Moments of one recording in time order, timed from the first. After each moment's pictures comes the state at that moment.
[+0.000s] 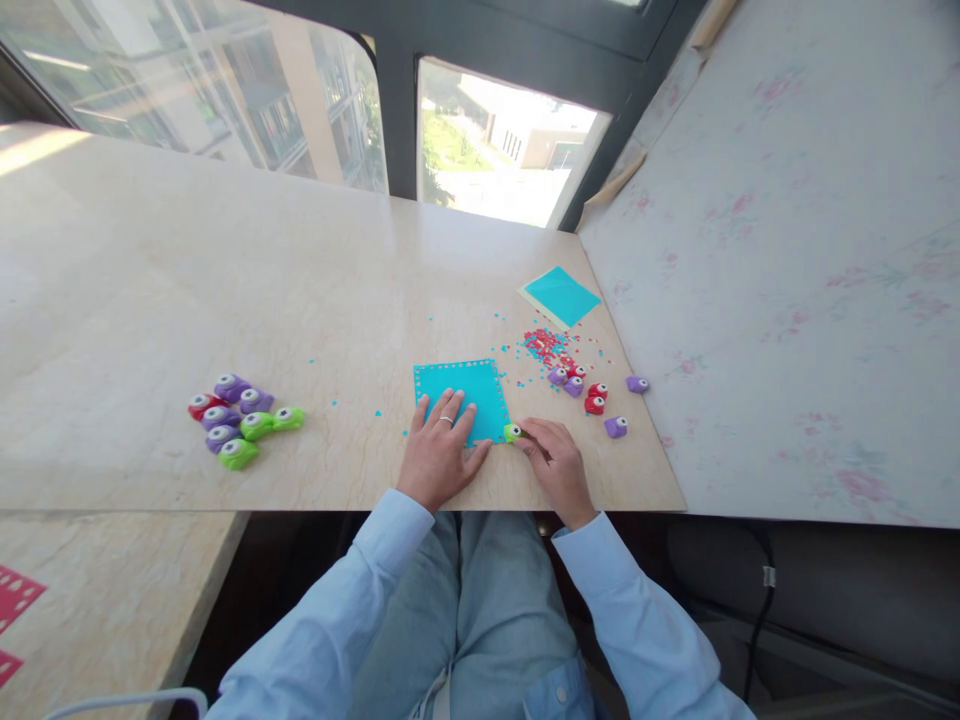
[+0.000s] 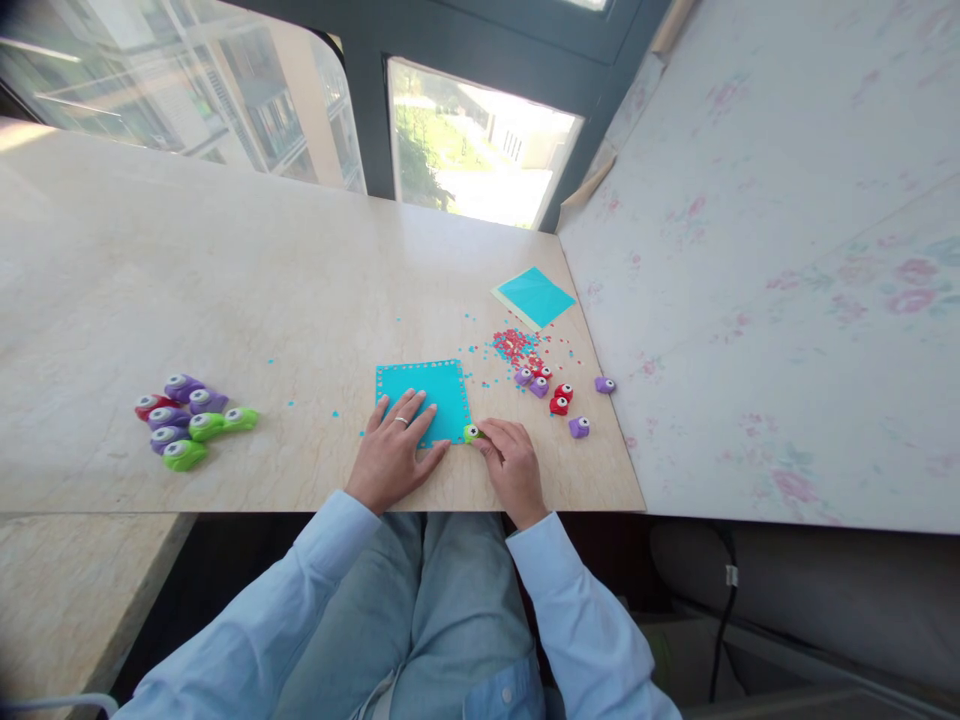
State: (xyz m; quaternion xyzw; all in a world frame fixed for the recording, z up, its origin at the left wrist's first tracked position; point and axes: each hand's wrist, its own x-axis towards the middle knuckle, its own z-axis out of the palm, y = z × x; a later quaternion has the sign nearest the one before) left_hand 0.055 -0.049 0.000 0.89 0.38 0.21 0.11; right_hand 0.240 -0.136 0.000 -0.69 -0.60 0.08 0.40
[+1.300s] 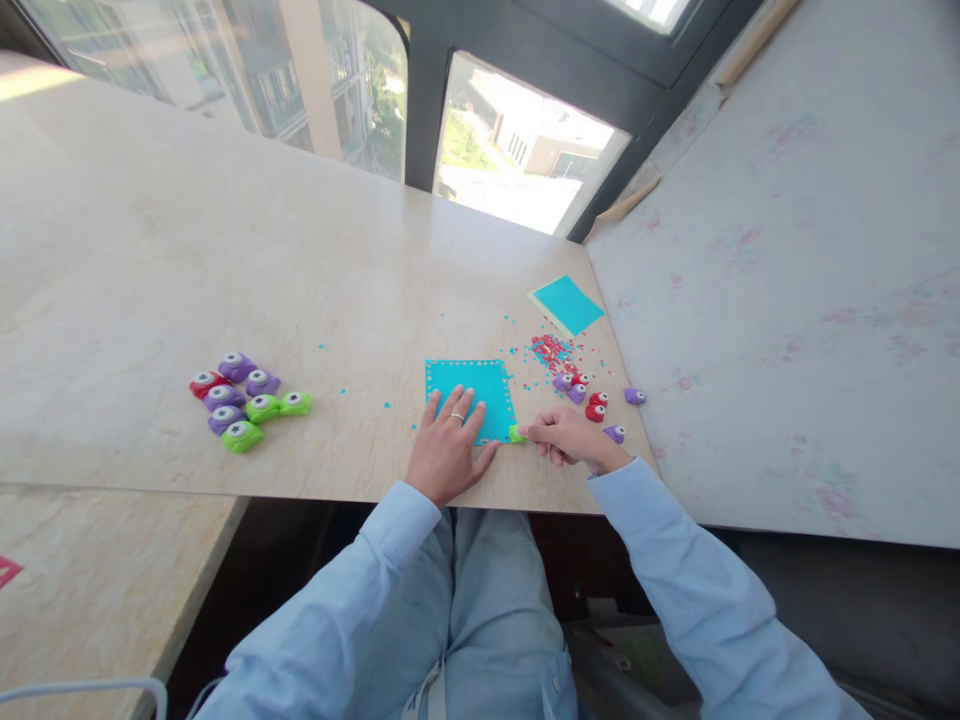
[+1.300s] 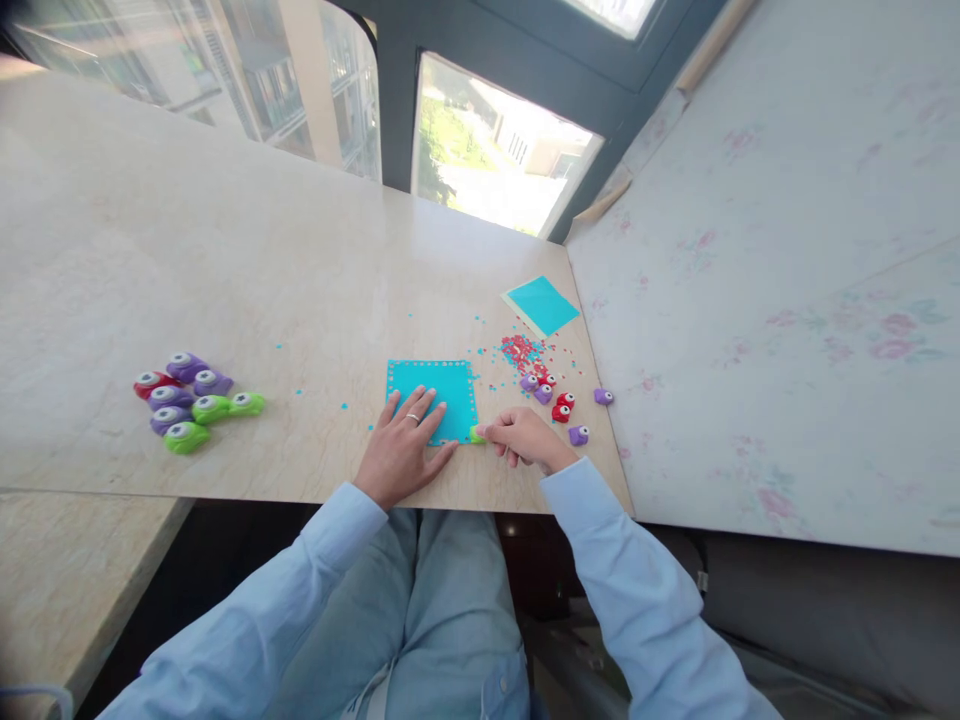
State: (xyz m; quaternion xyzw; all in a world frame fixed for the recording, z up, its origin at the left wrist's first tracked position) left_hand 0.055 -0.049 0.002 0.89 0.38 0.23 0.15; right_hand 0.263 -0.084 0.068 -0.76 -0.41 0.49 0.13
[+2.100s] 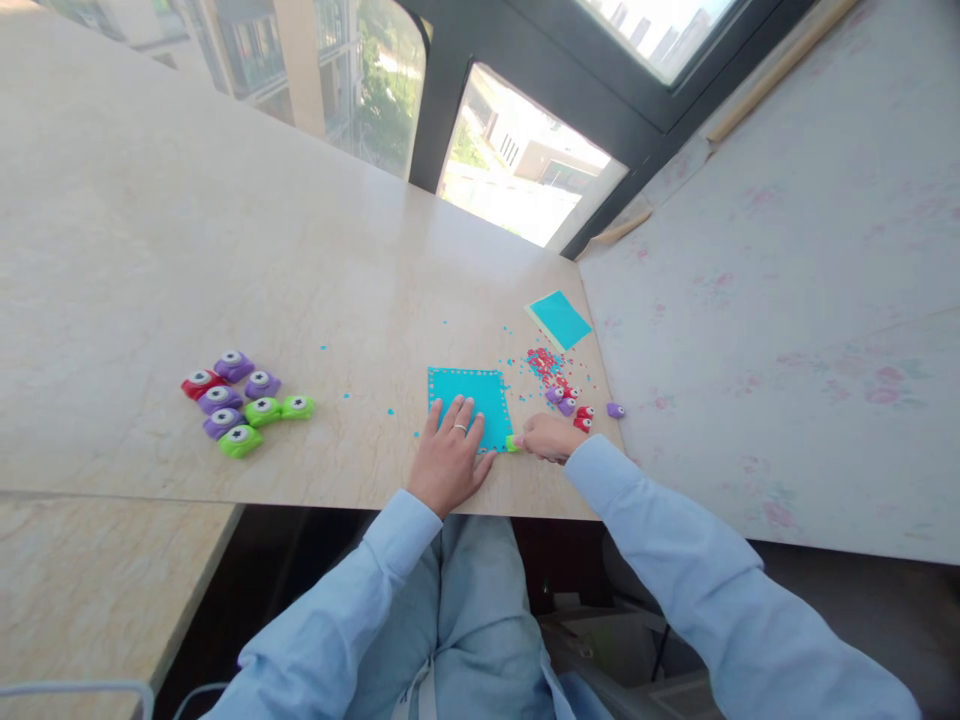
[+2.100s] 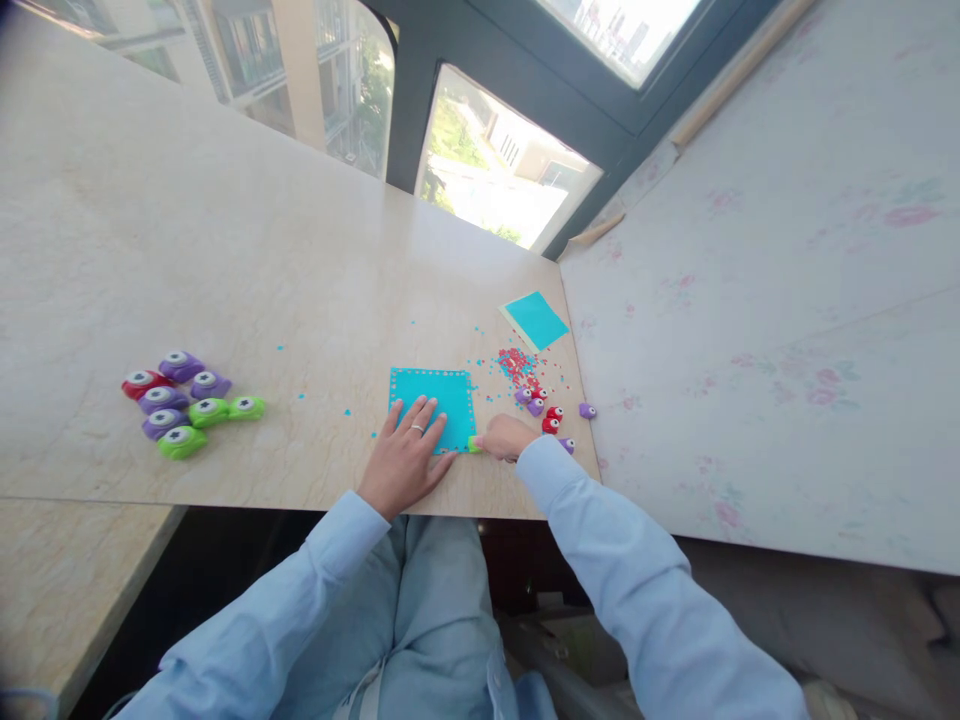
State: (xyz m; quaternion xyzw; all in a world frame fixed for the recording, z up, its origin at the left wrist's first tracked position) left_hand 0.053 -0.051 0.001 0.88 0.37 0.24 0.17; right_hand 0.241 -0.048 0.076 -0.79 -0.48 0.33 -0.20
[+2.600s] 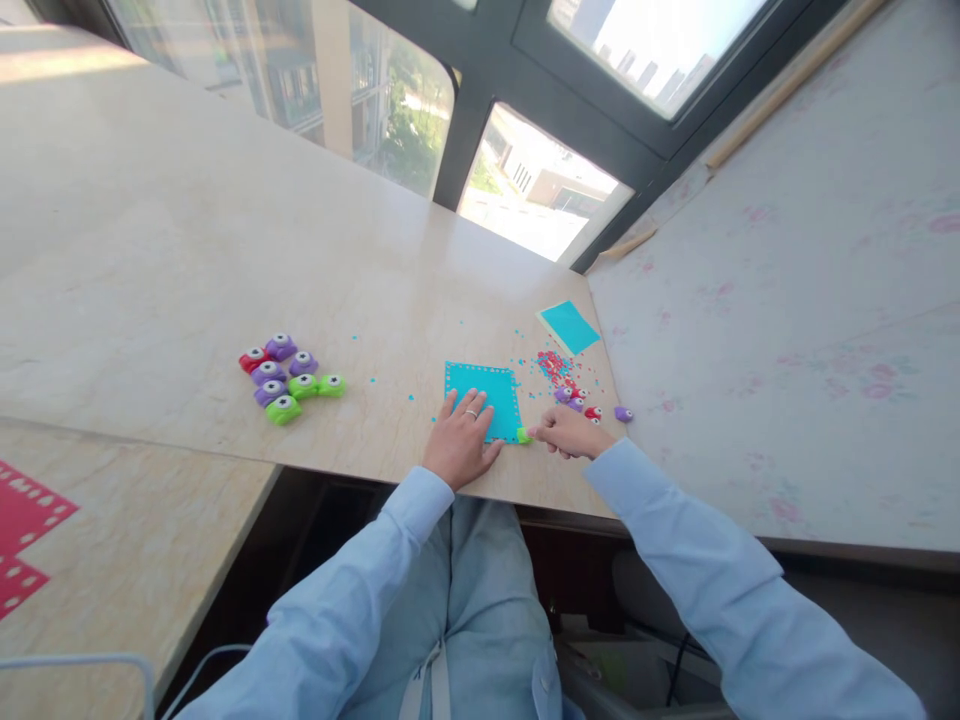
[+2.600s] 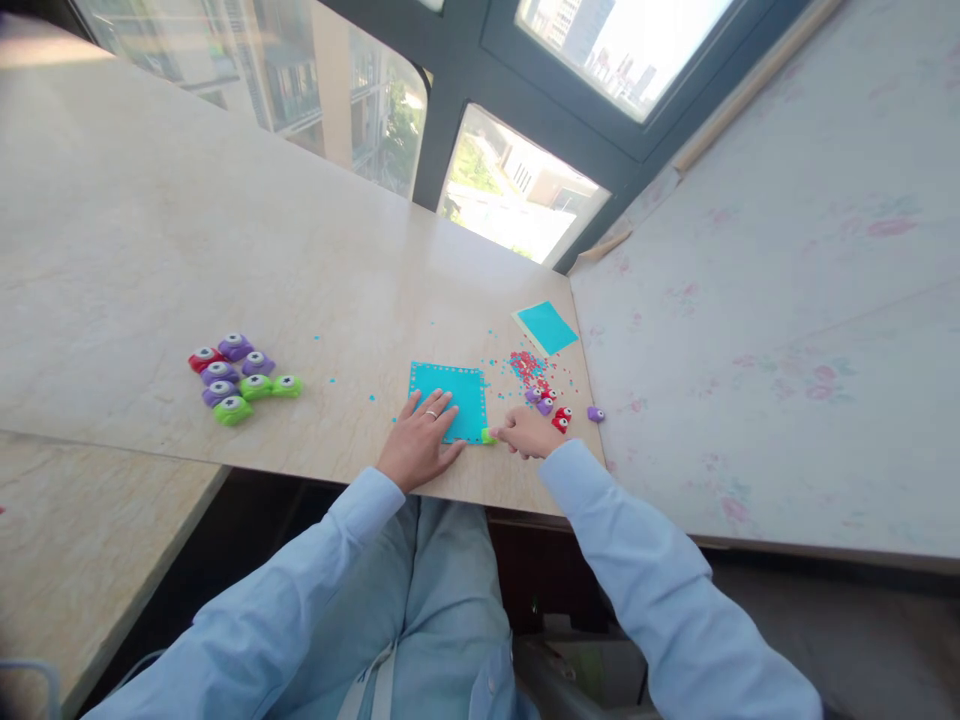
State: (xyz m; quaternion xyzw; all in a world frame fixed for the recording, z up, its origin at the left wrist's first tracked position) left_hand 0.050 -0.048 0.000 0.88 0.37 0.24 0.18; right_hand 0.246 -0.068 0.089 -0.79 -0.51 0.31 -0.11
